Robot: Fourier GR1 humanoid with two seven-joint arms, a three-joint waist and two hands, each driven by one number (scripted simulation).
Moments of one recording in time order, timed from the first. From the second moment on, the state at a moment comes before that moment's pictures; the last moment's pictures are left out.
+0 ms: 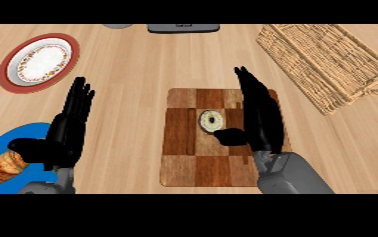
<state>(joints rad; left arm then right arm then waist) -0.04 0.30 -0.18 -1.59 0.26 0.32 -0.06 -0.36 -0.20 0.53 -1.60 0.81 -0.28 0.78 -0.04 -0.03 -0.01</state>
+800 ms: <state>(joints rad) -0.03 0.28 -0.20 -1.64 0.24 0.32 -0.05 -0.62 -0.07 0.50 -1.80 0.68 0.27 1.19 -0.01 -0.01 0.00</state>
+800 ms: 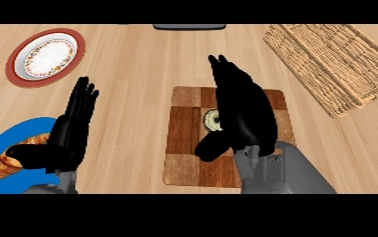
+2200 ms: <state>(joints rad) -0.02 0.24 -0.17 -1.65 0.19 0.28 -0.05 -0.47 -0.01 0.54 -1.66 0.87 0.26 1.11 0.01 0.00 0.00</state>
